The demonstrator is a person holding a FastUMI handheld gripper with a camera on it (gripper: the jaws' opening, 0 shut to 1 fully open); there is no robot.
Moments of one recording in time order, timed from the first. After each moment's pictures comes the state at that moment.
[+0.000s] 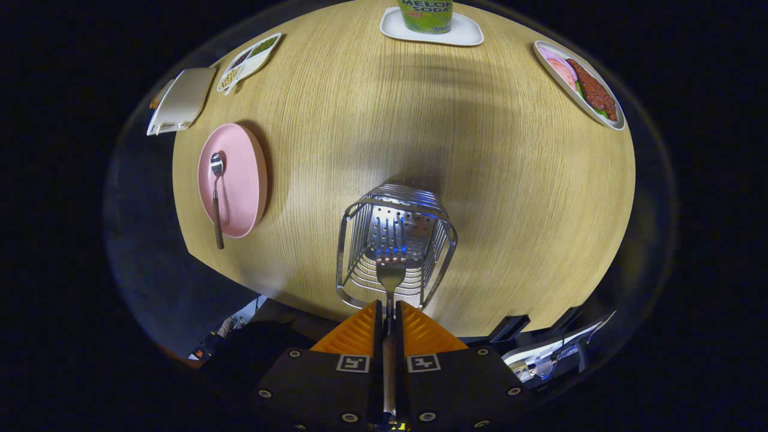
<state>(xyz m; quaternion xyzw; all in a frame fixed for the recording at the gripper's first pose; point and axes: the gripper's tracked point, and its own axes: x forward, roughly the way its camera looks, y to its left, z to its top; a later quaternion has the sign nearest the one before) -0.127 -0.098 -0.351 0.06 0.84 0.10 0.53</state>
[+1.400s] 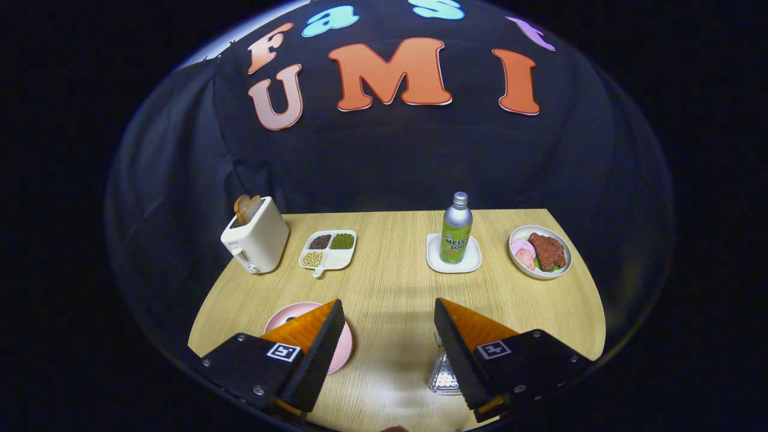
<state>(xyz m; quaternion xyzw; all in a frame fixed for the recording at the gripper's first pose) 0.011 -0.001 -0.220 0.08 0.34 0.05 0.93</state>
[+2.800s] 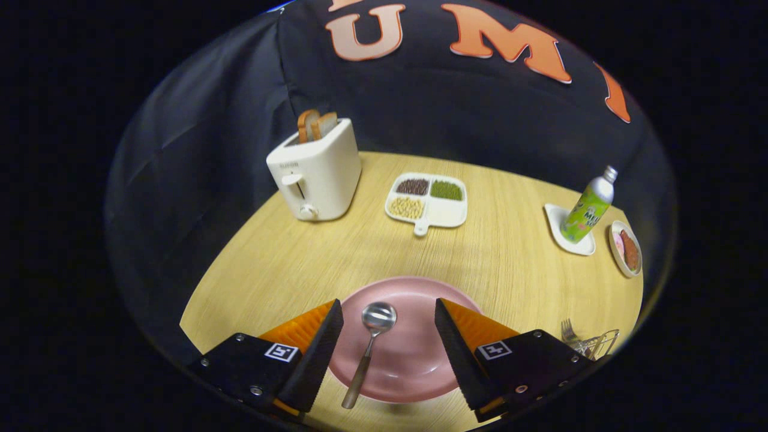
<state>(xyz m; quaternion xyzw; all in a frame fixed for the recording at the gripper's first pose) -0.012 0.213 -0.358 0.01 0.50 0.17 0.85</state>
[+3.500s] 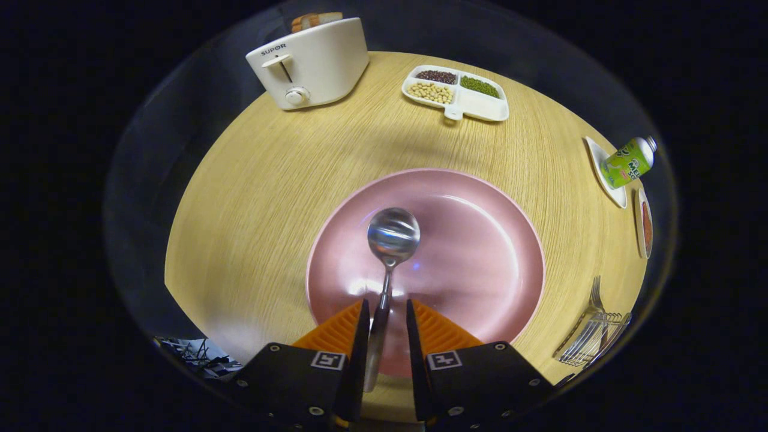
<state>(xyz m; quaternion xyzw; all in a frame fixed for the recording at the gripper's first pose) -0.071 0.221 -0.416 -0.06 0.65 0.18 0.74</state>
